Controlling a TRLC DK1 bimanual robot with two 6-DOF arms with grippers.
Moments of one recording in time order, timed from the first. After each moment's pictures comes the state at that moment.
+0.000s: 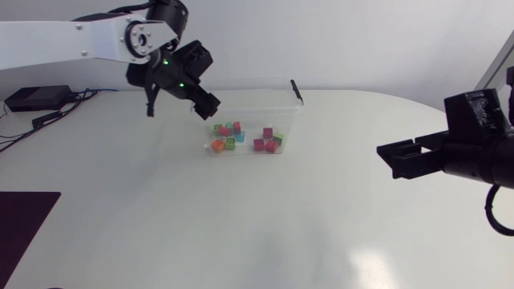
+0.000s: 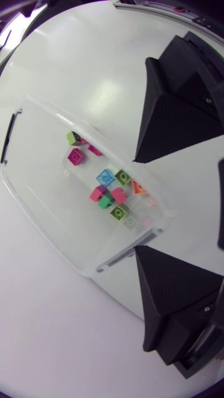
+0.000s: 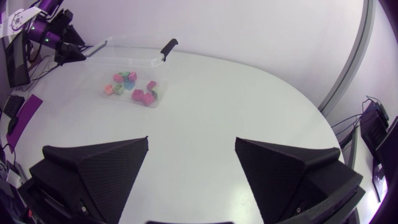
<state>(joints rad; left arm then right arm) -0.34 1.86 1.59 -0.57 -0.04 0.49 0.14 0.88 0.74 -0.49 -0.04 -0.09</state>
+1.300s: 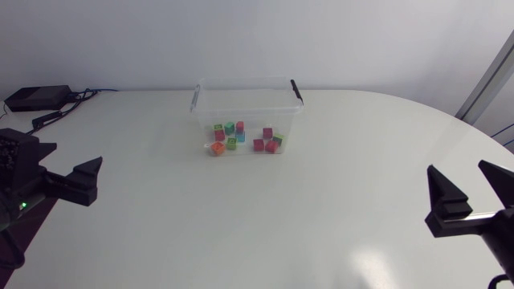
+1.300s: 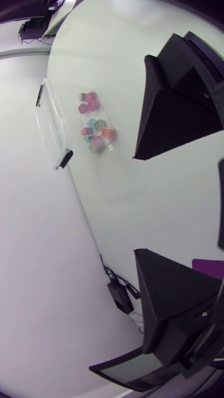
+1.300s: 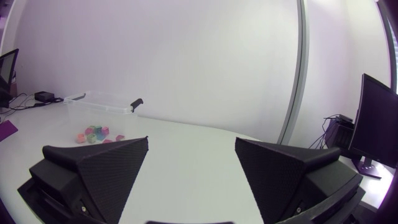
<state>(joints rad) 0.01 0.62 0.47 -0.24 -0.03 0.36 0.13 0.06 0.25 -0.26 0.15 -0.12</state>
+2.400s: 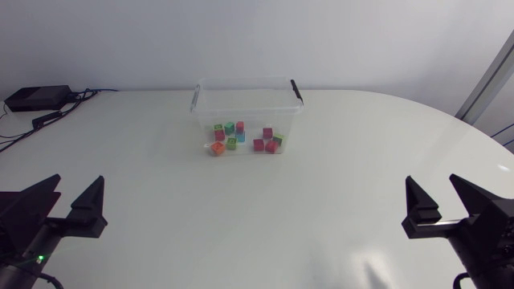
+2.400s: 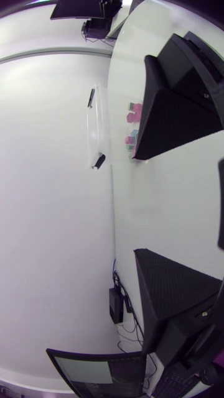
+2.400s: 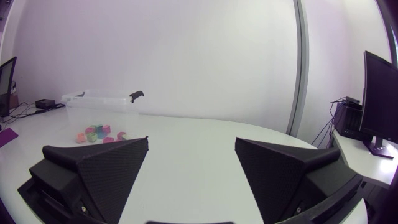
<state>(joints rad) 0.01 0.09 0.06 -0.04 0.01 0.05 0.01 0.06 0.04 -0.03 0.02 -0.04</state>
